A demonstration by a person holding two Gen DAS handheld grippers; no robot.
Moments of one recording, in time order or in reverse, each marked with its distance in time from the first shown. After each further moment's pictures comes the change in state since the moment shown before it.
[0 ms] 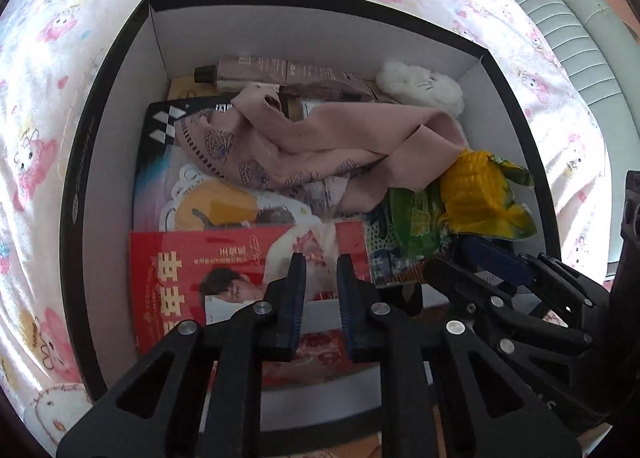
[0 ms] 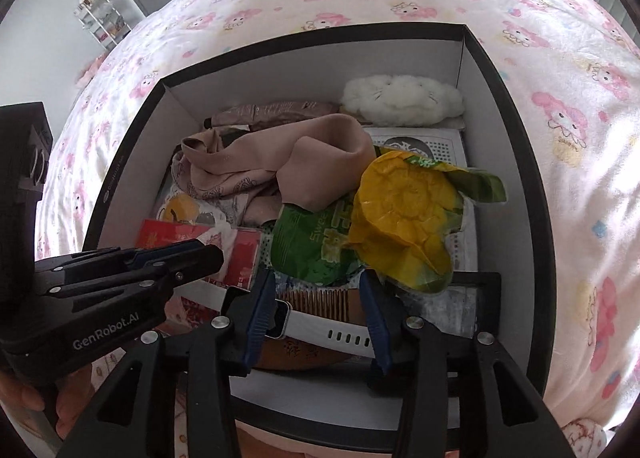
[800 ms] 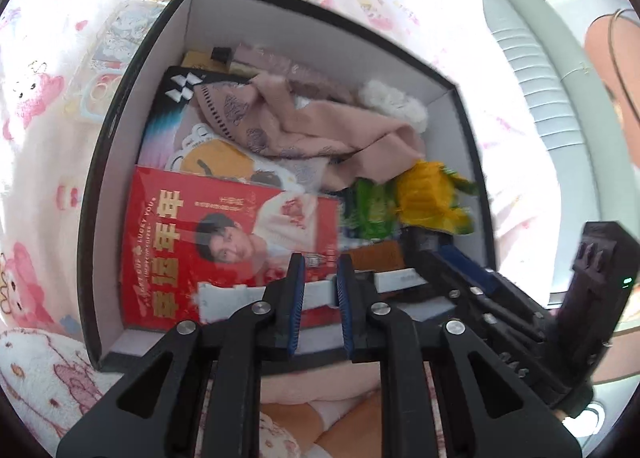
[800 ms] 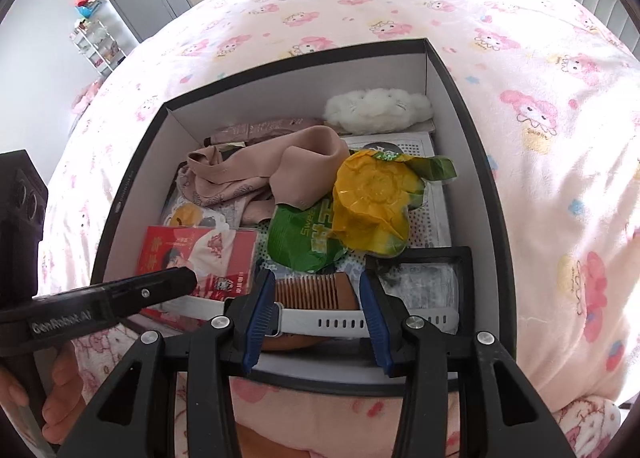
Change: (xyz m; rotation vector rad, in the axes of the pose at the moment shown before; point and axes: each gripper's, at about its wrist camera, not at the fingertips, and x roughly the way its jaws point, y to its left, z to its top) left arm -0.045 0.025 -0.031 -0.140 -0.072 -0.220; right arm -0.033 -0.007 -0.020 0.050 -0.094 -0.010
